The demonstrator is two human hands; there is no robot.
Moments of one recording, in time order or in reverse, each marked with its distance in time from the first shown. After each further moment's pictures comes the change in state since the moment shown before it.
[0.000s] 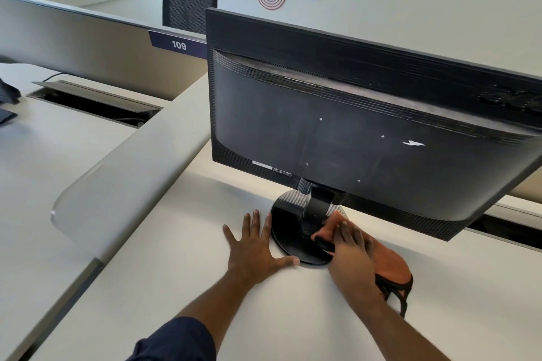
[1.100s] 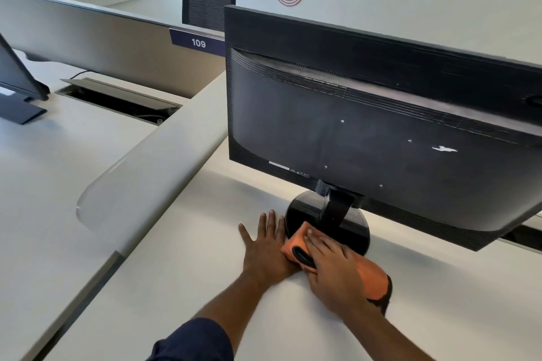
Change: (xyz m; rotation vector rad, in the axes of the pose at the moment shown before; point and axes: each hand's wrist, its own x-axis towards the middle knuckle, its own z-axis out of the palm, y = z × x) left_hand 0.002 -0.002 0.001 0.061 -0.047 0.032; right_hand -0.022 -0.048 0.005 0.091 0.028 -0.411
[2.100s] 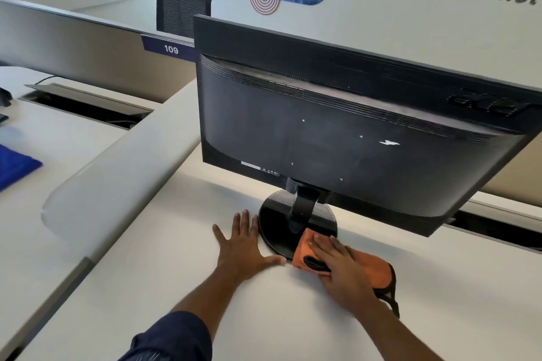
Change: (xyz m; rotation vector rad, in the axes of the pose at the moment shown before) left_hand -0.002 0.004 -0.002 -0.036 -0.008 -0.043; right_hand -0.041 0.076 -0.009 0.152 -0.130 0.080
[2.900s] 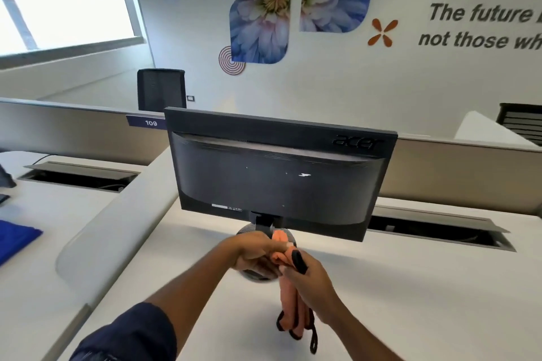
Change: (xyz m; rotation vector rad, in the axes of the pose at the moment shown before) left_hand -0.074 0.114 -0.177 -1.032 -0.717 0.013; right_hand -0.093 -0.062 -0.108 1.046 0.257 0.098
